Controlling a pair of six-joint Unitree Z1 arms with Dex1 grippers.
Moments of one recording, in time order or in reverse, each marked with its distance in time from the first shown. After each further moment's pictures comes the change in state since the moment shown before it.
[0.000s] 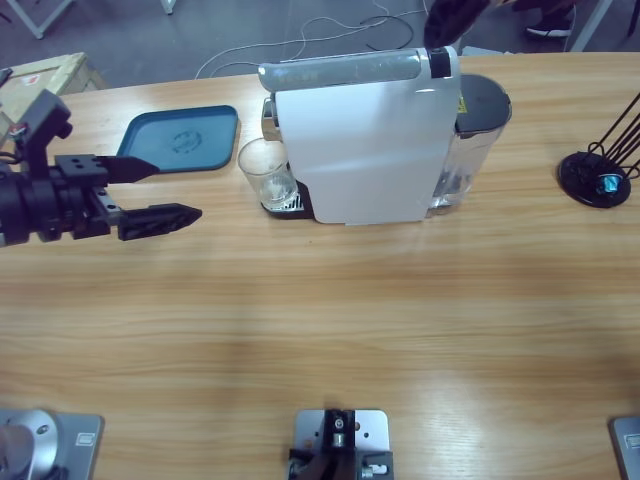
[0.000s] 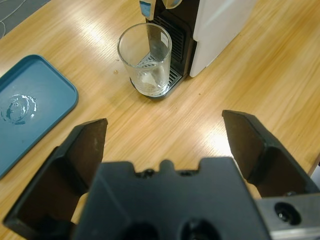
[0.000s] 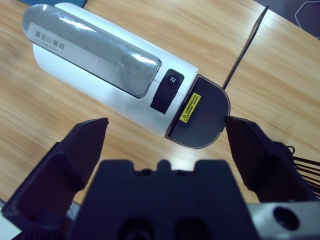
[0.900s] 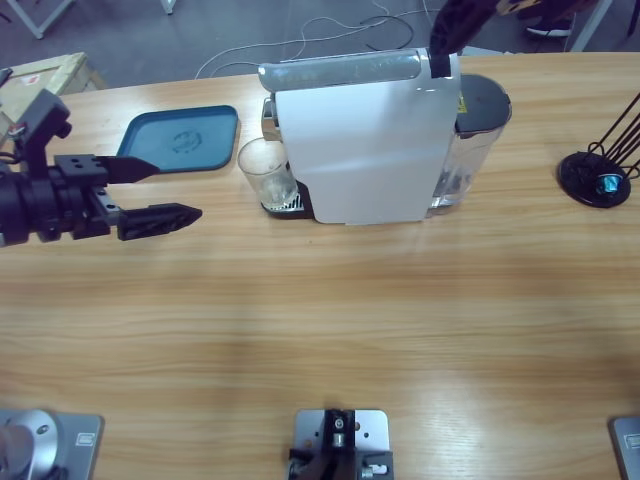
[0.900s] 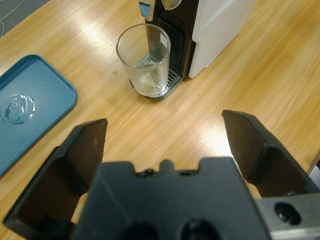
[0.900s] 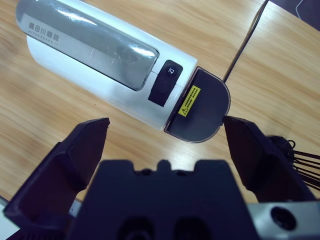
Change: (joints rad) arm 0 0.000 -0.002 0.000 0.000 -0.003 -0.006; arm 1 0.000 0.000 -0.001 0.024 0.000 0.011
